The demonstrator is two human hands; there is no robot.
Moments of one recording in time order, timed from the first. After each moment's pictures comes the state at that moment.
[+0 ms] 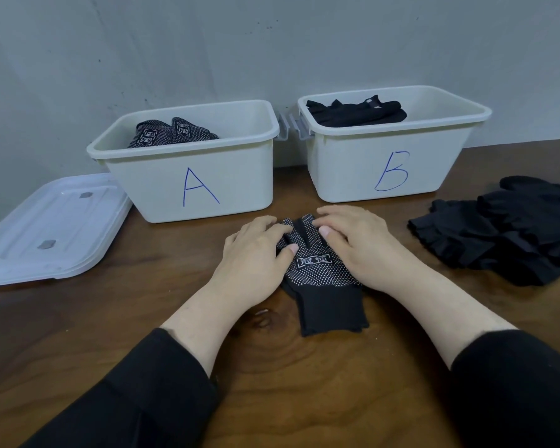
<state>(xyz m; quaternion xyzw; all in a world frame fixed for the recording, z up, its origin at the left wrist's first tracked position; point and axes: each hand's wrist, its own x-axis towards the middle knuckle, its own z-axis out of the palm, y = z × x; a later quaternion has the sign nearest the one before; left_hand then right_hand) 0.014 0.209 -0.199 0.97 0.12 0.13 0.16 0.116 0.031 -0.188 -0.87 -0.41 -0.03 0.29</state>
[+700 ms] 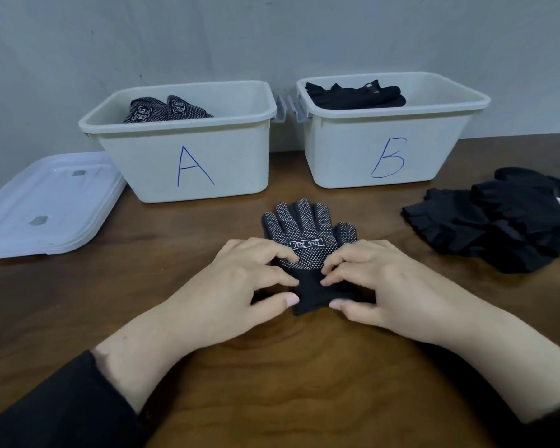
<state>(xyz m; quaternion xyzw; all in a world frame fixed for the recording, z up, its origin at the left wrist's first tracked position) -0.059 0.201 -0.187 0.97 -0.13 0.12 0.17 0.068 -0.035 -0.184 -0.79 -0.58 0.01 0.18</state>
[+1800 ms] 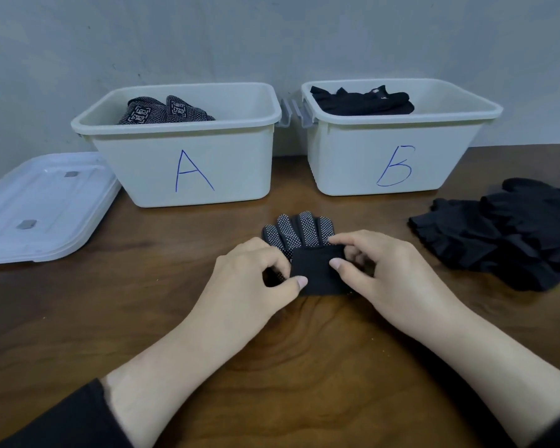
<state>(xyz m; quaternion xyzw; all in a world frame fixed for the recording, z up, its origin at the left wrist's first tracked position) -0.044 0.178 -0.188 0.91 0.10 0.18 0.36 0.074 -0.011 -0.188 -0.85 -0.40 -0.04 0.35</state>
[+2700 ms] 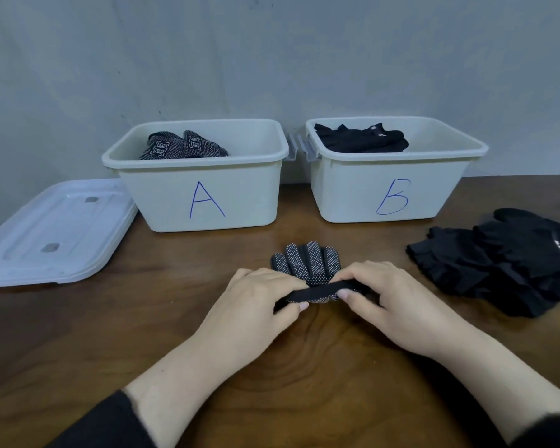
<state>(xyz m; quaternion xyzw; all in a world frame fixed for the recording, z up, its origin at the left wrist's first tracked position) -0.041 0.191 -0.188 0.96 -0.02 0.15 0.23 0.078 -0.021 -0.173 -0.83 -0.48 0.03 0.28</state>
